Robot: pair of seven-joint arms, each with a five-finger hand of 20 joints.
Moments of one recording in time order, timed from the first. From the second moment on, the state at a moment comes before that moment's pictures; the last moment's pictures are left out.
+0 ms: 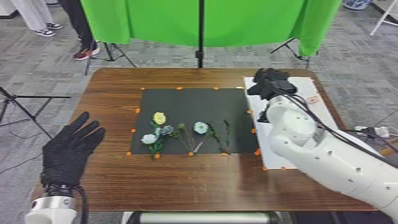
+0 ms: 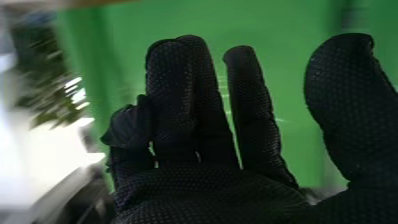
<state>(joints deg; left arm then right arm) 135.0 -56.0 -95.3 -126.1 27.0 15.3 24.7 -50.5 -43.4 28.5 -95.5 -121.0 8.6 47.8</state>
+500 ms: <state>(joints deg) 134.9 -54.8 -94.6 -126.1 26.5 15.4 26.2 -48.2 -38.1 34.5 -83.8 -115.1 -2.5 53.2</state>
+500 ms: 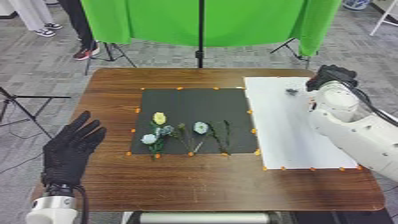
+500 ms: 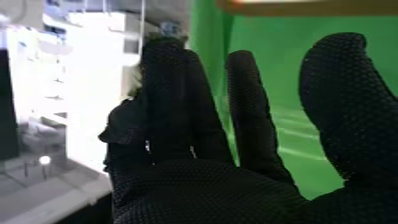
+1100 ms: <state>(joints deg) 134.1 -54.7 -94.3 -126.0 26.4 15.4 26.1 -52.9 -41.4 37.6 -79.7 -117.2 -9.4 51.5</state>
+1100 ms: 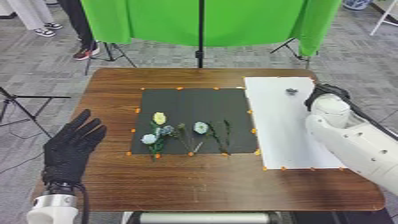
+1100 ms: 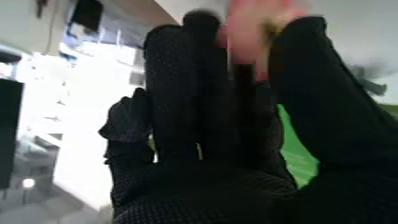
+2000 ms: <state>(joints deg) 134.2 -52.1 -92.7 -125.7 24.4 16.1 27.6 -52.0 -43.8 33.2 -98.2 -128.8 10.4 34.8</state>
